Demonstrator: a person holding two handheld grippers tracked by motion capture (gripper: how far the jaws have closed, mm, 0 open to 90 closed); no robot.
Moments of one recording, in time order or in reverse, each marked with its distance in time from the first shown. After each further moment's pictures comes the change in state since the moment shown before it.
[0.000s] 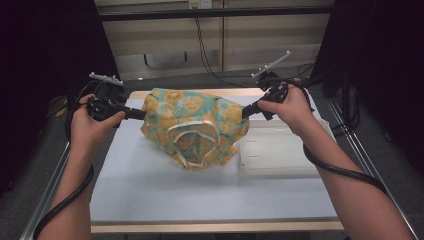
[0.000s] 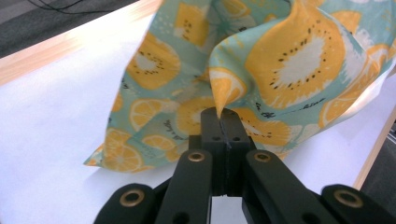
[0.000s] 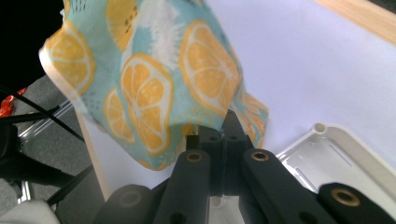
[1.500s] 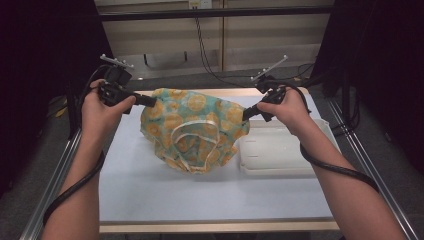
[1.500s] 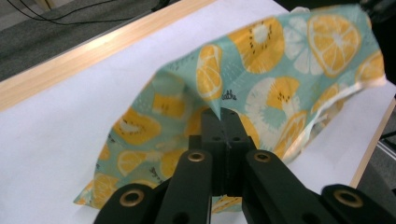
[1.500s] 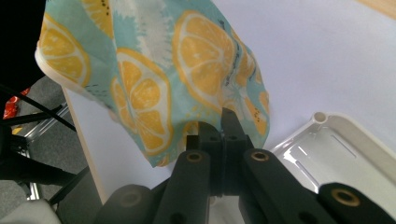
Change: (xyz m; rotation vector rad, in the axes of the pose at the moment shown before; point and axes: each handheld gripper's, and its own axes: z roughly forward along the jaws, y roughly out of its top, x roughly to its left) left arm -0.011 0.044 0.003 -0.028 -0.020 -0.003; right arm -0.017 -0.006 0.015 0.030 0.013 0.044
